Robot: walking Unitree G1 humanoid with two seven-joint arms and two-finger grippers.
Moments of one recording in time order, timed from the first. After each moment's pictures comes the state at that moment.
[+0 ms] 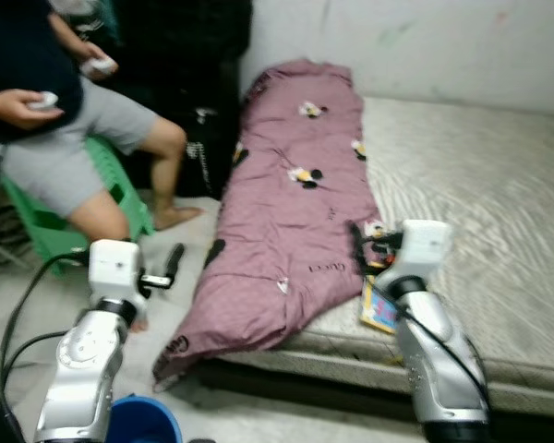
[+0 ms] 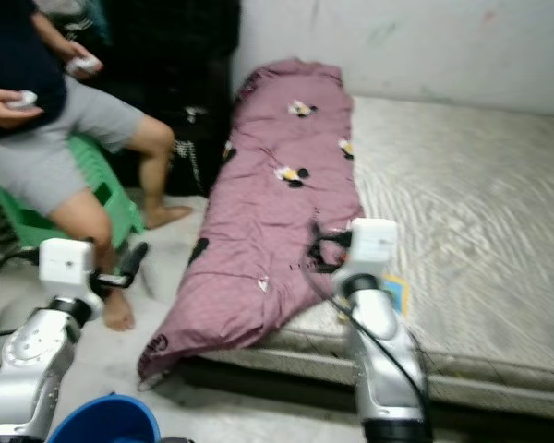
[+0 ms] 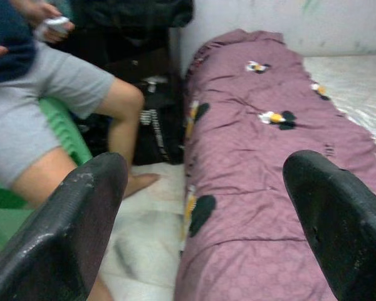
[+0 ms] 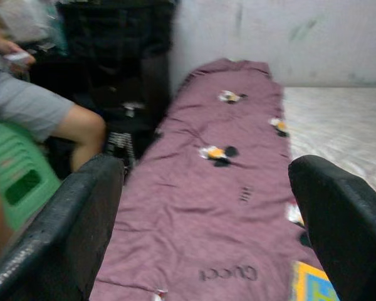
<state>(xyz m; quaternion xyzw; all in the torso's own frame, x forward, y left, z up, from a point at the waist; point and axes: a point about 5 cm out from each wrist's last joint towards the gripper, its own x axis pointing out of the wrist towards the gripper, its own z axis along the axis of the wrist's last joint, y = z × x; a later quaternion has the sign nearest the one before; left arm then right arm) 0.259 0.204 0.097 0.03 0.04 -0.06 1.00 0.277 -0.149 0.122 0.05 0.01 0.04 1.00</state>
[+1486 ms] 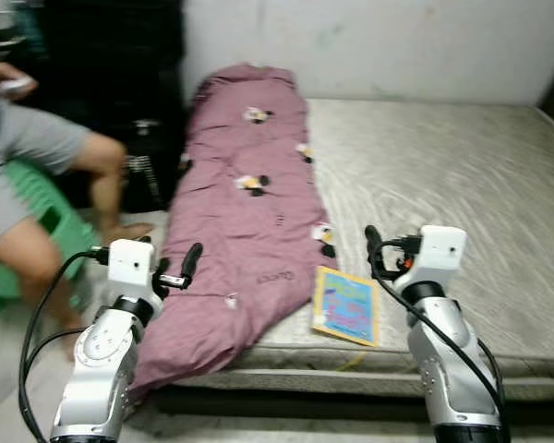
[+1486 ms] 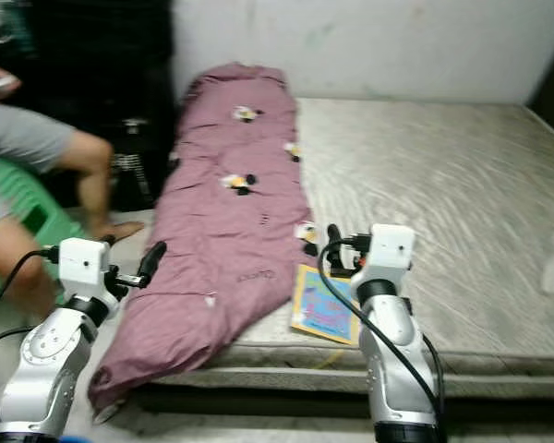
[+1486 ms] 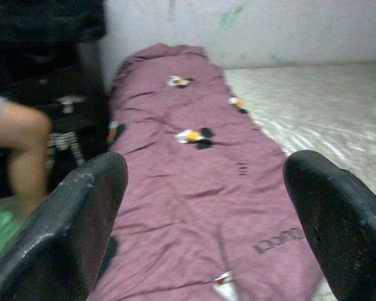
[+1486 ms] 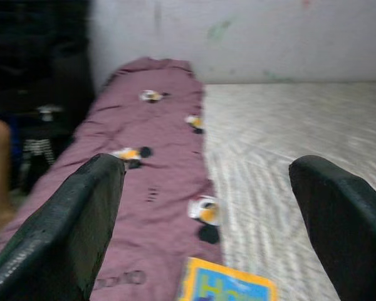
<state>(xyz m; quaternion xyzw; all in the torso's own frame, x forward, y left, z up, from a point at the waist) 0.260 0.189 0.095 0.02 0.03 -0.09 1.00 0.275 -0.167 0.116 0.04 0.02 0.00 1.00</state>
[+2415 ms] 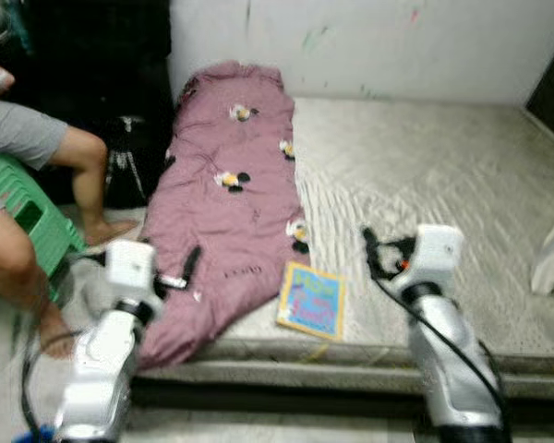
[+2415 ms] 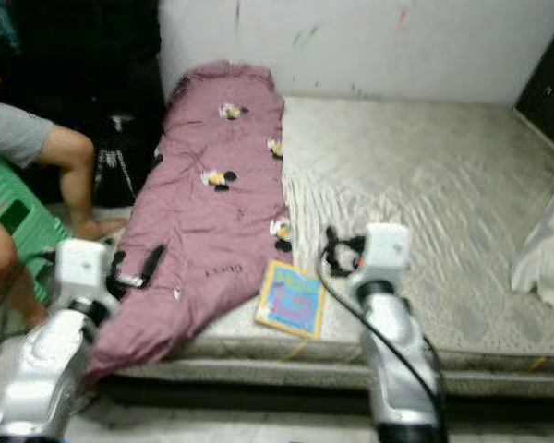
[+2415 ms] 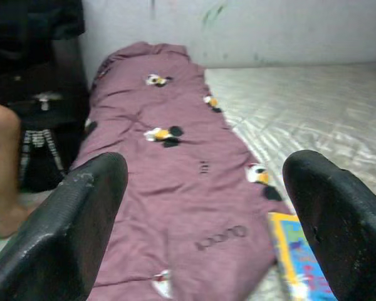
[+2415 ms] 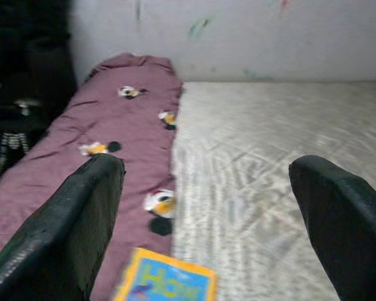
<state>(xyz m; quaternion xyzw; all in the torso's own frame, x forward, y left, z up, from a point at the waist) 0.260 0.182 0.093 0.01 0.03 -0.09 0.99 0.274 -0.172 0.114 0.03 0.03 0.00 1.00</state>
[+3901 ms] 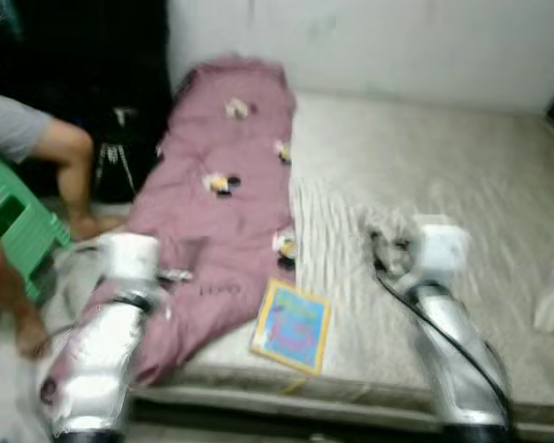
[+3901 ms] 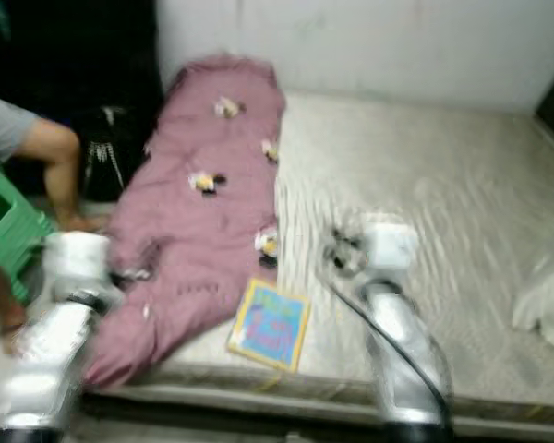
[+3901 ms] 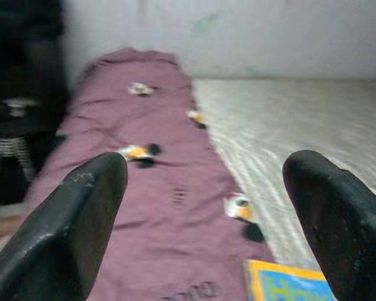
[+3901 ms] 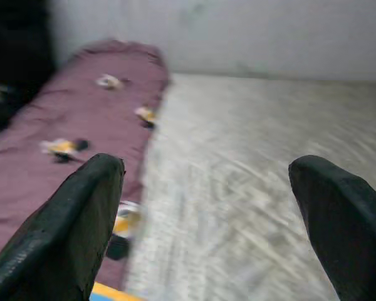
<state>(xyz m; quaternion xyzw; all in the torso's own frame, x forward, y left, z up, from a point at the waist) 0.265 0.172 0.098 0.01 0.02 -0.12 0.99 0.274 -0.181 0.110 0.02 0.03 -0.02 1.00</state>
